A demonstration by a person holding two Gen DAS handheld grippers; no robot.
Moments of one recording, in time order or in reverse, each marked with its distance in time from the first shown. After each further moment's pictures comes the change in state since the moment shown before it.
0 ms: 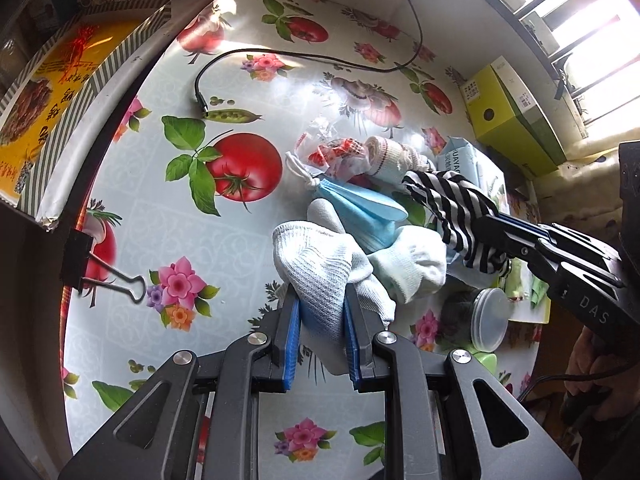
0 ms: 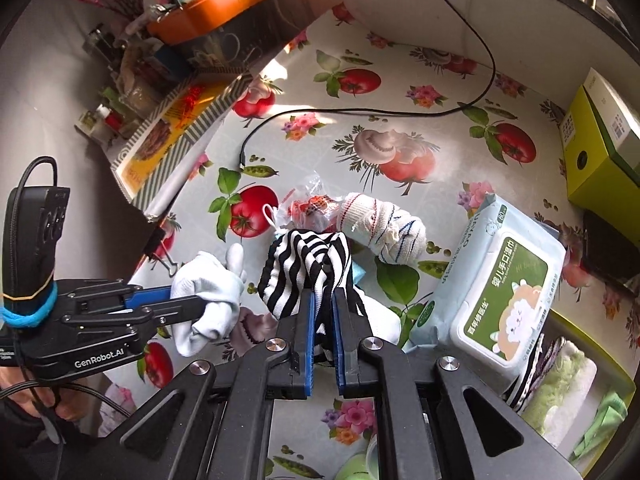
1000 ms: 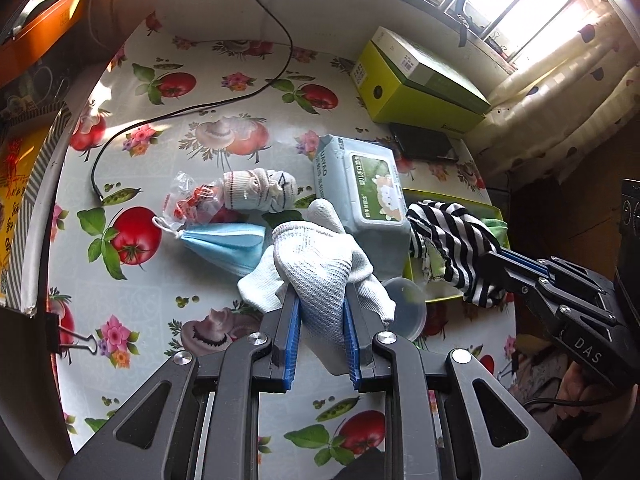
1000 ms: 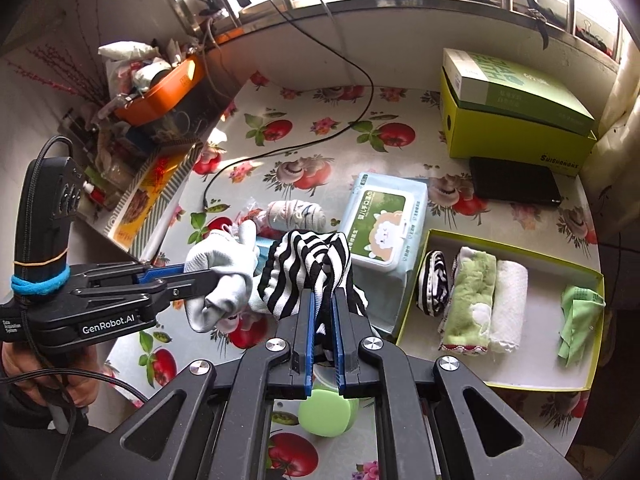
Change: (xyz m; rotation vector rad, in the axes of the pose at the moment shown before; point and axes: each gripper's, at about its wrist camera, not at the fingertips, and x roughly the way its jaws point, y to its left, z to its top) left arm -0.022 -0.119 0.002 0.287 -0.026 -0.062; right arm -0.106 -0.052 -0.084 0.230 -0.194 -0.091
